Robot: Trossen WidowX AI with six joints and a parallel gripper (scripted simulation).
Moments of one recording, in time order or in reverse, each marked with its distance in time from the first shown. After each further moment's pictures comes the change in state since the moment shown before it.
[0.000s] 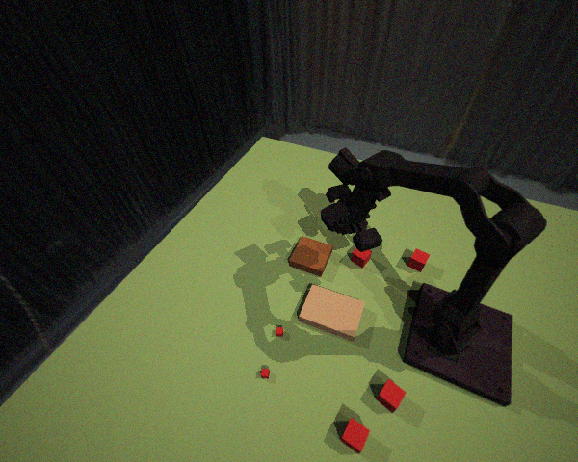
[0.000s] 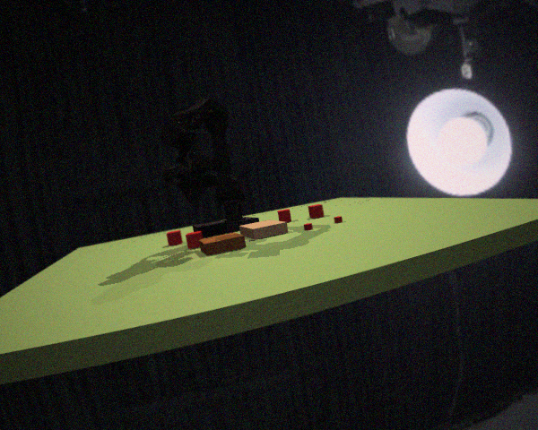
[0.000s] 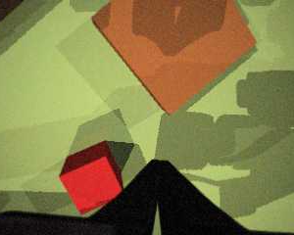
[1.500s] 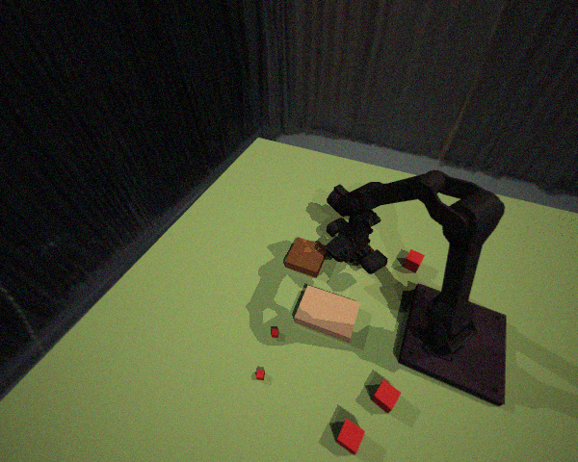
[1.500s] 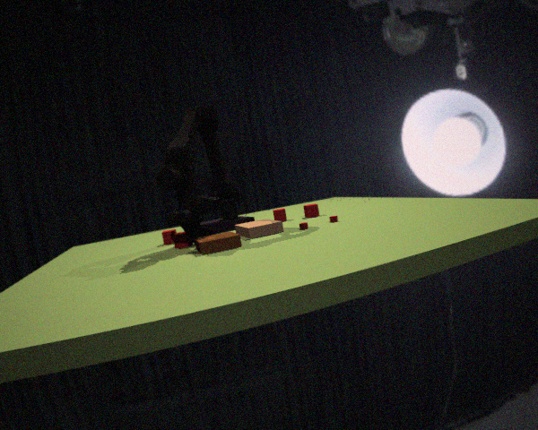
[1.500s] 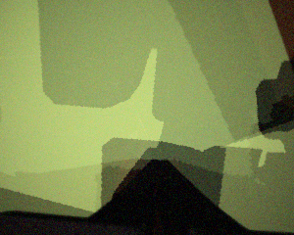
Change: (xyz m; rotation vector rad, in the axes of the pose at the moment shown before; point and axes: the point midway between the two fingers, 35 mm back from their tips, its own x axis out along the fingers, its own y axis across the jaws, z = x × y) arm 0.092 0.049 -0.041 -0.166 0.081 0.218
